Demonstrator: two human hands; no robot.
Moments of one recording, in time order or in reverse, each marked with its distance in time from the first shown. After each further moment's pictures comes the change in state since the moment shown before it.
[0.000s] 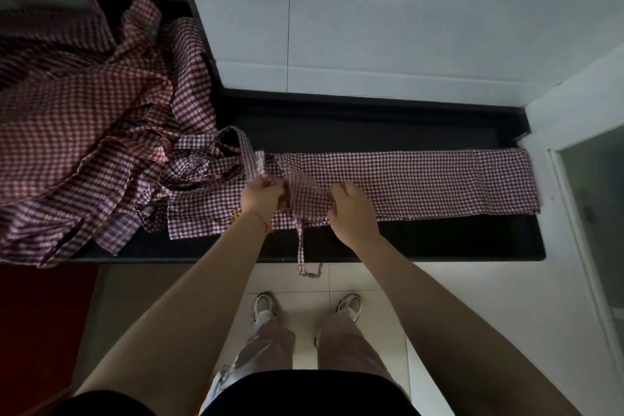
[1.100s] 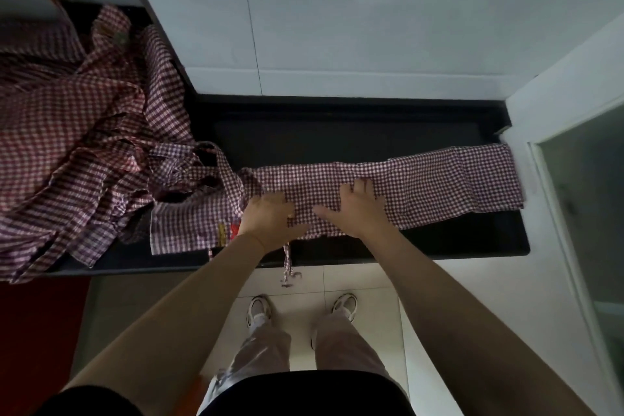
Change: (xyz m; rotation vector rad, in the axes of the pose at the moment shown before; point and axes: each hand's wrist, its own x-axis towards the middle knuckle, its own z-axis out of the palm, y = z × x) left_hand -0.019 -0.022 0.030 1.496 -0.149 0.865; right_hand 0.014 0.049 -0.033 -0.088 -0.422 0.208
